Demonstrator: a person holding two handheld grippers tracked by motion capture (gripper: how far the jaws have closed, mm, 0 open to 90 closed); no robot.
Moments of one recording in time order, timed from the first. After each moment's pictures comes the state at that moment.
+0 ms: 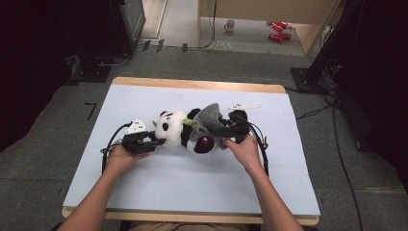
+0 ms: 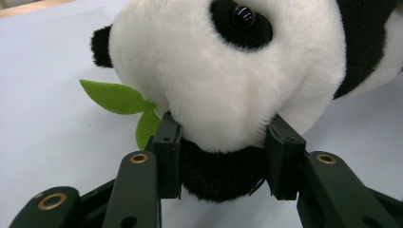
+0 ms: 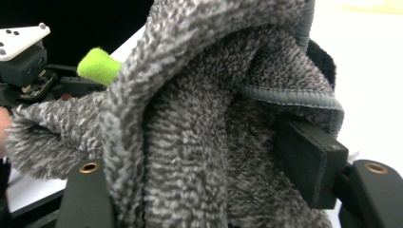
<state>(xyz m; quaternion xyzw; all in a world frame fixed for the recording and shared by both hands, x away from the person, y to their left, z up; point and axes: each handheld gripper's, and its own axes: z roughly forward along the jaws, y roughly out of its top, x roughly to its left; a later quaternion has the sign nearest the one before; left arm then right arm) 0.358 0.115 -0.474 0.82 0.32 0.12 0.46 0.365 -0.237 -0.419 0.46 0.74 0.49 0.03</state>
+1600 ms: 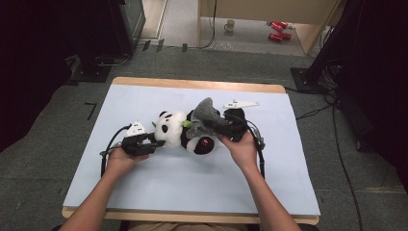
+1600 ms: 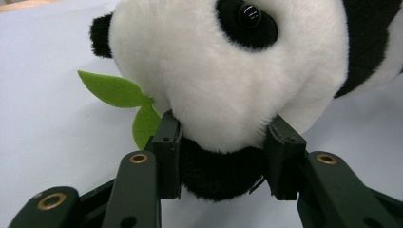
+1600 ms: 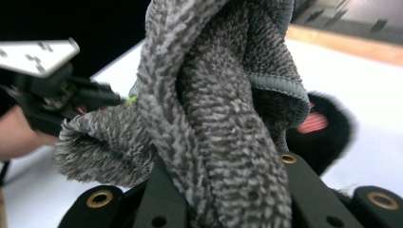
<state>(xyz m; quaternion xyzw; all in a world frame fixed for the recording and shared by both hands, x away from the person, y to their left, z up) 0.351 0.117 -0.479 0.81 0.32 0.12 0.46 0.348 -0.219 -0.384 0.43 0.76 0.49 0.08</state>
